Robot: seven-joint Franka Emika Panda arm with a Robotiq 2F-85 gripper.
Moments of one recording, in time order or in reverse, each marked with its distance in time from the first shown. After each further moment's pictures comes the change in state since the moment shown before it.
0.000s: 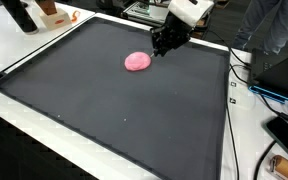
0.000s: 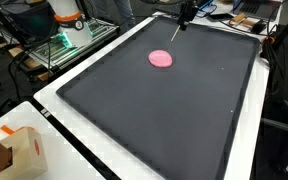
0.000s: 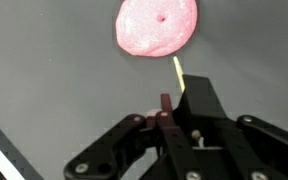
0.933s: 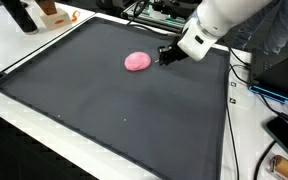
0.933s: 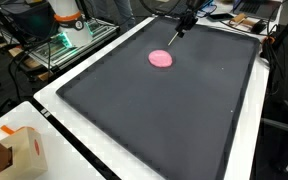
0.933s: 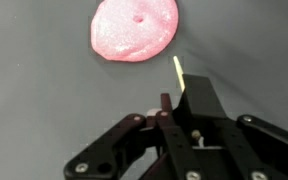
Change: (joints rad) arm 0.071 0.192 -0.009 0.179 -0.006 -0.174 0.017
